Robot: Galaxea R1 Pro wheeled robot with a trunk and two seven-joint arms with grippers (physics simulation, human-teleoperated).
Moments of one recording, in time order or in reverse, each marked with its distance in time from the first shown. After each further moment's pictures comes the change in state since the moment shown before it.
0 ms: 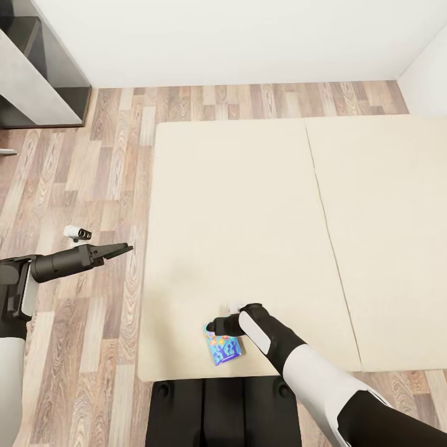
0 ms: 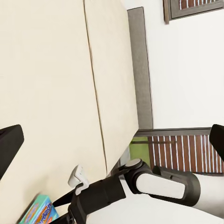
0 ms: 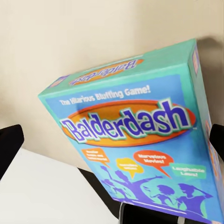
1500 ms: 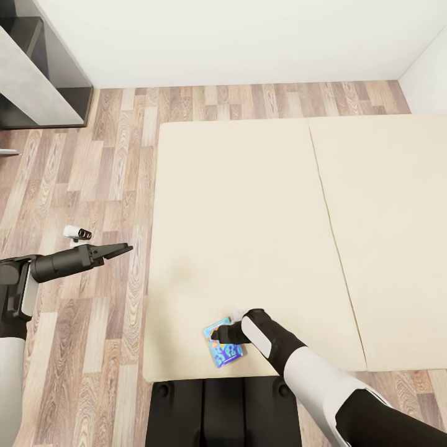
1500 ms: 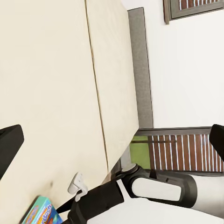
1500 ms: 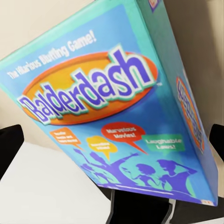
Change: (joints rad) left arm 0.000 0.000 0.000 0.000 0.000 0.000 0.000; right arm 0.000 0.000 -0.001 0.078 -0.003 0.009 -0.003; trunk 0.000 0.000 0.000
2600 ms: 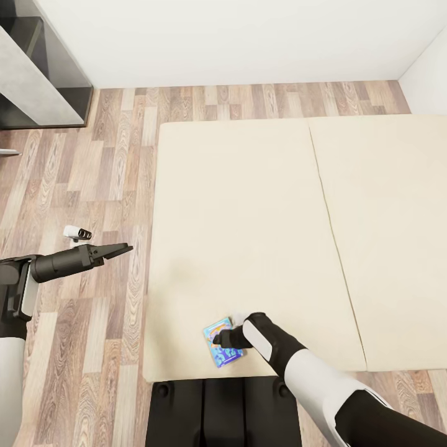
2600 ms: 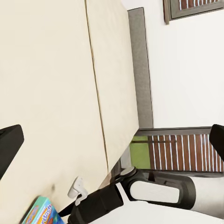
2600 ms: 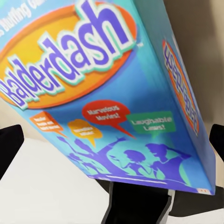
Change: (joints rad) left arm 0.000 0.000 0.000 0.000 0.000 0.000 0.000; right arm 0.006 0.000 -0.002 0.036 -0.003 -0.007 0.007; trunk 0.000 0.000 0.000
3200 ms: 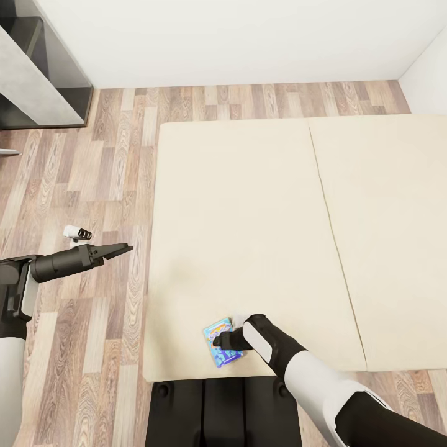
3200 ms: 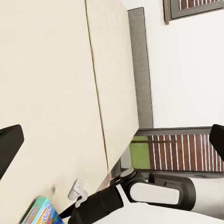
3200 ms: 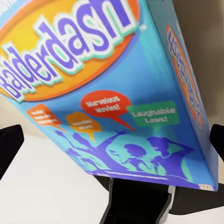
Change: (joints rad) left arm 0.000 0.000 0.000 0.000 0.000 0.000 0.000; right arm 0.007 0.000 0.004 0.001 0.002 0.000 0.004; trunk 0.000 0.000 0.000
